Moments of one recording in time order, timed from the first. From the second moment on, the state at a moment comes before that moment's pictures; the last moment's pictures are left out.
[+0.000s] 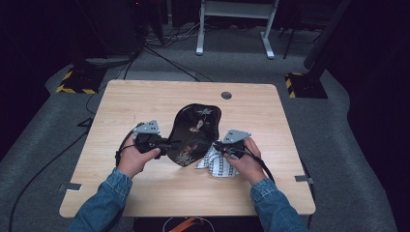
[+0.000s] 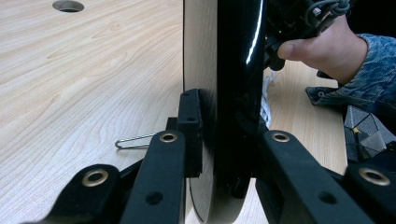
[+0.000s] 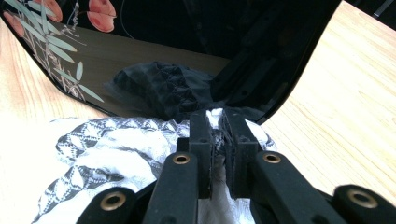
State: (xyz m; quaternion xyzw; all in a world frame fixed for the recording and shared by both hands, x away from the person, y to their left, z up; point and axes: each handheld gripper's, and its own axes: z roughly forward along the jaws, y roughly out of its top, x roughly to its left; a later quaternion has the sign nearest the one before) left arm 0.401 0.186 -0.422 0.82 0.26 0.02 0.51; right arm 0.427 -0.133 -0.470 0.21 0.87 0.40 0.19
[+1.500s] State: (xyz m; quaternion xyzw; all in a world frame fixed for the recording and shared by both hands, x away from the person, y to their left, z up) left arm 0.402 0.185 -0.422 0.82 0.27 0.01 0.51; right arm 0.421 -0.118 -0.472 0.19 0.88 0.40 0.18
